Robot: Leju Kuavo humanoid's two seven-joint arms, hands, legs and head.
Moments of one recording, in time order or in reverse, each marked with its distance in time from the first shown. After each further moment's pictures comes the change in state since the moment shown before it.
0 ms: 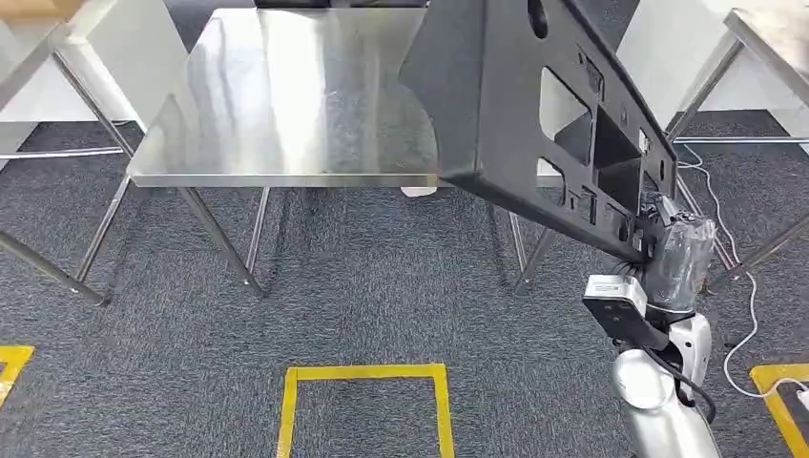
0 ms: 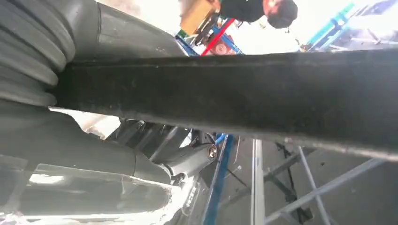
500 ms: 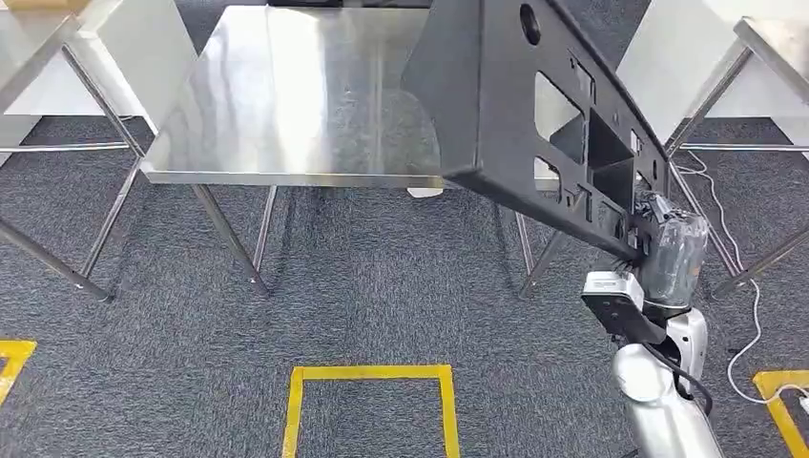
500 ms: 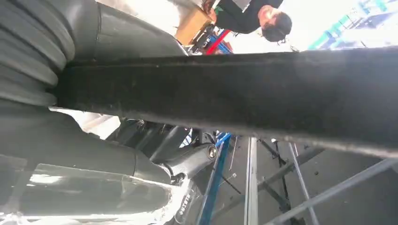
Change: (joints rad) left arm 0.000 0.003 0.001 0.000 -0.019 -0.011 0.007; right arm -0.028 -0.016 0.011 0.055 -0.028 0.000 -0.024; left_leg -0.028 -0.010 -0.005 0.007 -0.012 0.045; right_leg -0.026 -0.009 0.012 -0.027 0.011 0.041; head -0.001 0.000
